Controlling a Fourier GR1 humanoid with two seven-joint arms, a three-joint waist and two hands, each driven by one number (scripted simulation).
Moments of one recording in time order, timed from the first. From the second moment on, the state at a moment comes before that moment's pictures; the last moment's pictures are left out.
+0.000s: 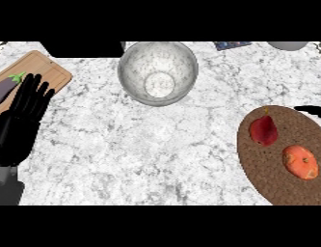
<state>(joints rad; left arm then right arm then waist) -0.12 0.38 -0.02 -1.60 0.47 0.07 0.00 -0.35 -0.83 0.12 -1.32 0.22 0.88 0.29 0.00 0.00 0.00</state>
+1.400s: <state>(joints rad) -0.13 0.27 0.07 -1.58 0.36 -0.02 0.03 -0.28 -0.66 0.14 -1.20 0.70 0.73 -0.03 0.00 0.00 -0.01</state>
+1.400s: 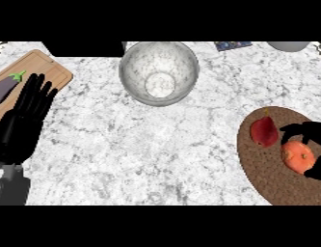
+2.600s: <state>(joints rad) -0.16 0.25 0.06 -1.59 0.35 -0.06 0.07 -0.60 -0.04 0.51 -1.39 0.87 0.42 0.64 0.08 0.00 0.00</state>
